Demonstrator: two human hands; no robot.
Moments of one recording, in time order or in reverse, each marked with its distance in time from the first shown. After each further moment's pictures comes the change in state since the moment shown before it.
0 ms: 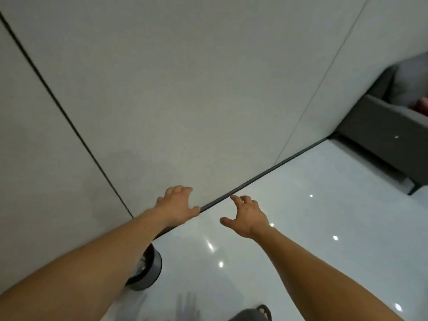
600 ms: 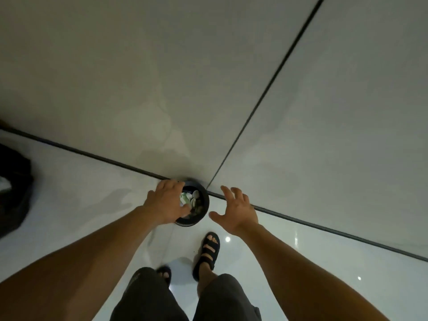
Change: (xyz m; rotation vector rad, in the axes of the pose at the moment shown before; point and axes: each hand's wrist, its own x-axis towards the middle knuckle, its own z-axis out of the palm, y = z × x) left_hand -0.033 -0.270 0.121 -0.401 0.087 -0.653; right_hand 0.139 -0.235 0.190 -0.360 -0.383 -0.655
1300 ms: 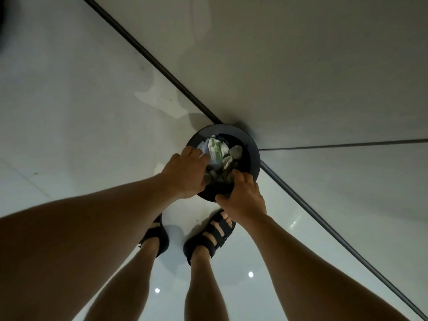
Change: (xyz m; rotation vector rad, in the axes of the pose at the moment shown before) left_hand 0.222 -0.128 0.286 -0.042 -0.020 -0.064; right_hand 0.235 0.046 0.286 -0.125 -0.285 -0.111
